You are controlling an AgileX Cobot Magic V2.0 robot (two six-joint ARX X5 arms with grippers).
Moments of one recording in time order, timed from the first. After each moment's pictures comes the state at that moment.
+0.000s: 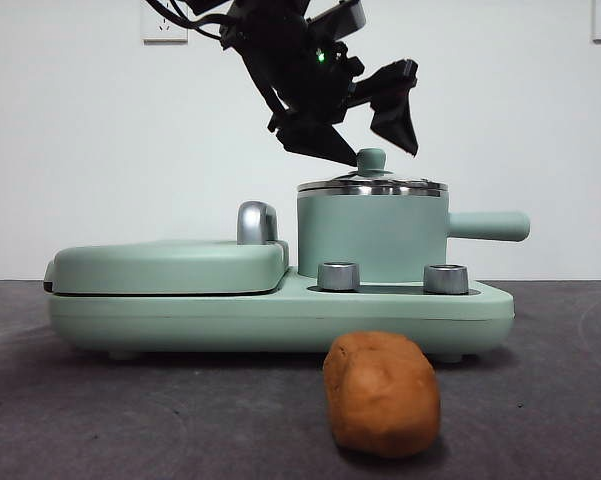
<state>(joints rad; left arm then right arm) -0.68 1.93 1.57 -0.04 0.10 0.03 -0.02 0.49 0.97 -0.87 -0.68 0.22</state>
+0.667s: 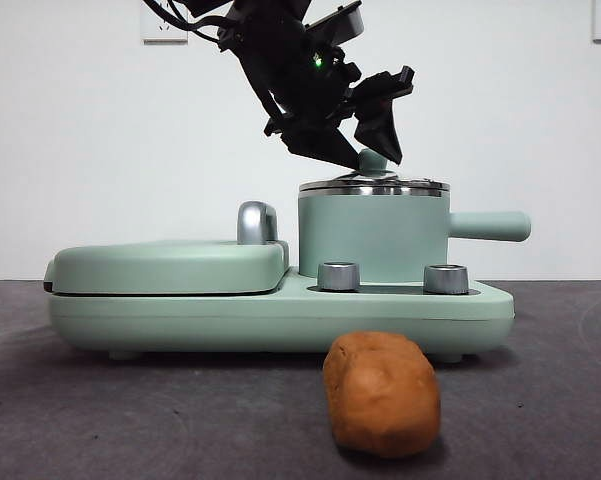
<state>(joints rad) -0.68 1.94 1.57 -0.08 0.10 0.04 -0.02 0.49 0.97 -0.87 -0.68 0.22</state>
